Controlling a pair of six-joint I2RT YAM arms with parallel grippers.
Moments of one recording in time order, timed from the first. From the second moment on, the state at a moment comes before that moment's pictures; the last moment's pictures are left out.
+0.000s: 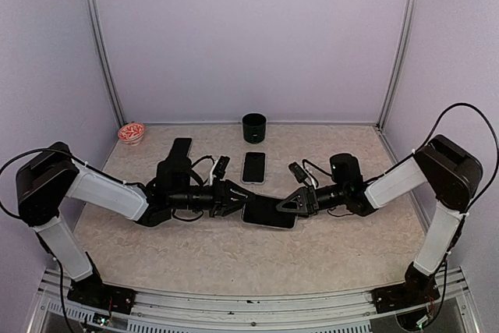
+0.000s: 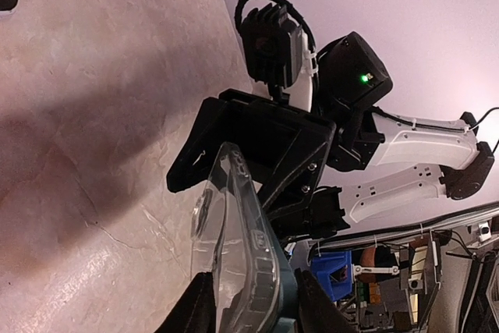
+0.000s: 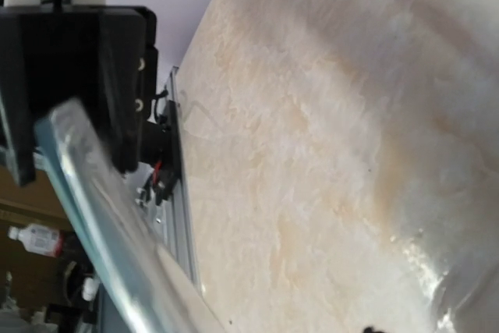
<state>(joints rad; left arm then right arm) -0.82 1.69 0.69 0.76 0.55 -1.07 0.58 1.79 0.68 0.65 -1.02 0.66</state>
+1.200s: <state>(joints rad) -0.77 1.59 0.65 0.65 0.53 -1.01 0.61 2.04 0.59 1.24 -1.13 0.99</state>
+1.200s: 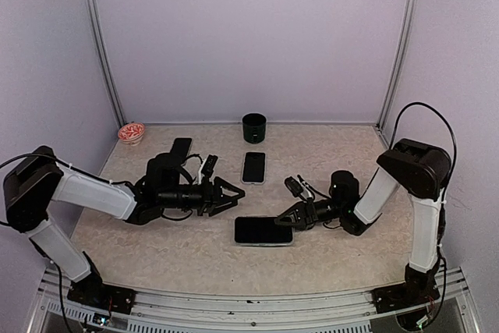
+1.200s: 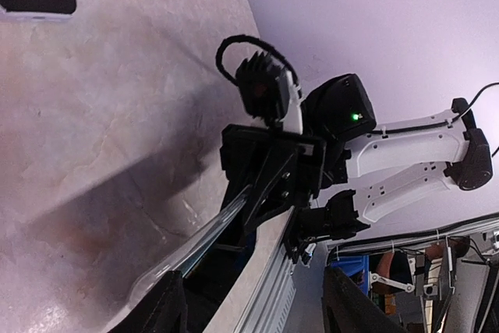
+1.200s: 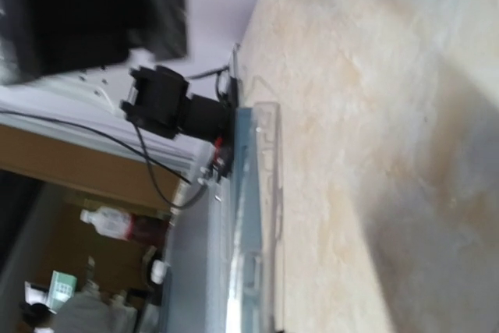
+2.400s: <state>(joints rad) -0.71 2.00 0.45 1.57 0.81 -1.40 0.57 2.02 0.59 1.54 -1.19 1.41</state>
